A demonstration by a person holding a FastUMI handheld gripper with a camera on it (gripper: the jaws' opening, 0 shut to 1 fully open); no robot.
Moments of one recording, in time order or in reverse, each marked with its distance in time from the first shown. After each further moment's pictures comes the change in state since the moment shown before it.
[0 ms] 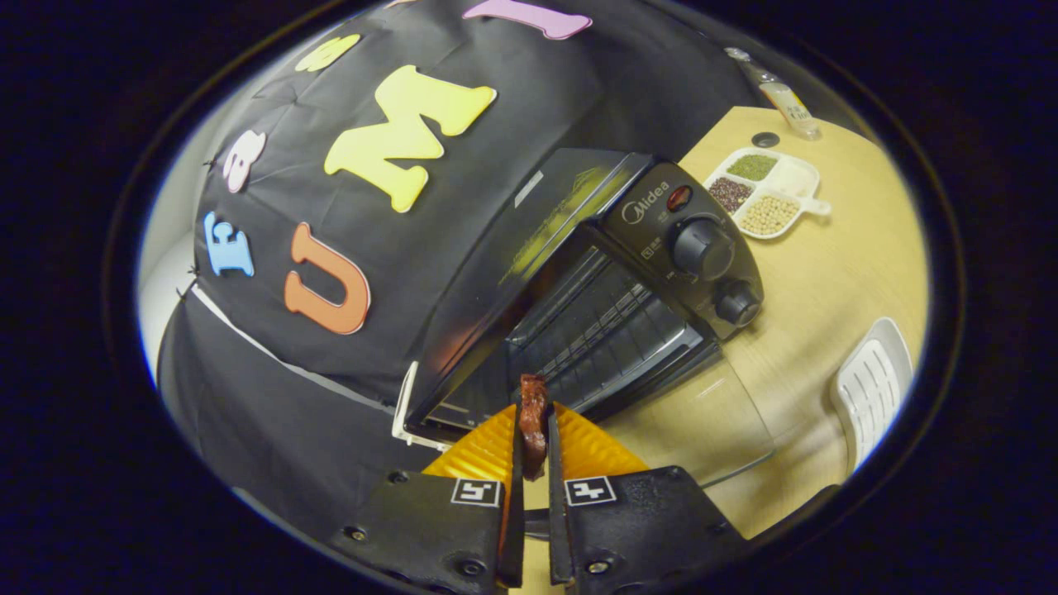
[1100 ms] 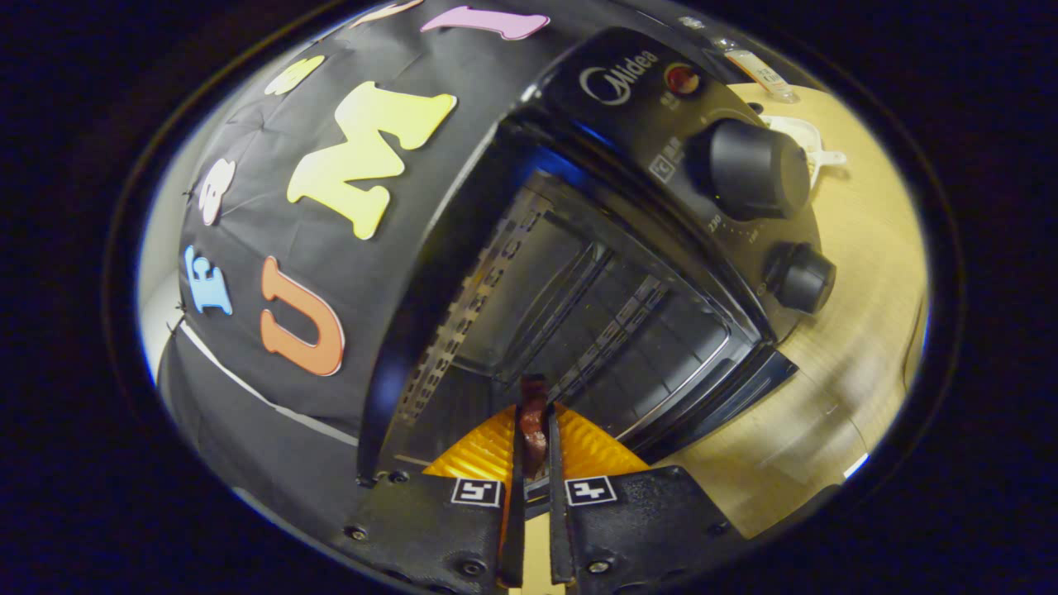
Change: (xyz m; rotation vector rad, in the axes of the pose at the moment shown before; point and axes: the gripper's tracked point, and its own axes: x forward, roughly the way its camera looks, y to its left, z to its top) arm 0.096 -0.019 0.014 0.119 -0.155 0.011
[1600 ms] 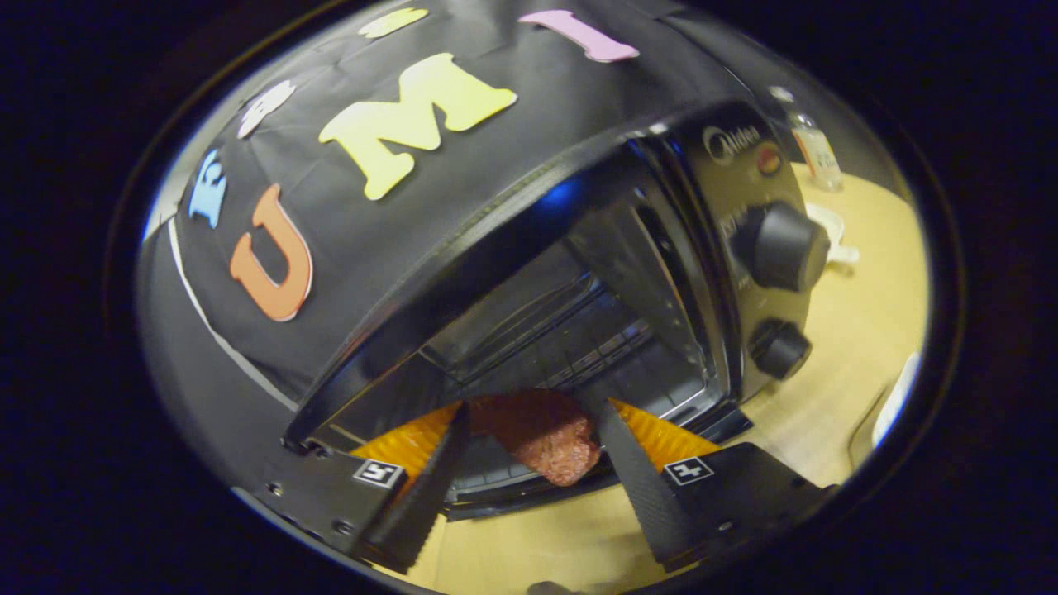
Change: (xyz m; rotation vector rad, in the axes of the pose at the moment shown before) arm -0.012 -0.015 0.012 -0.414 -0.074 -0.168
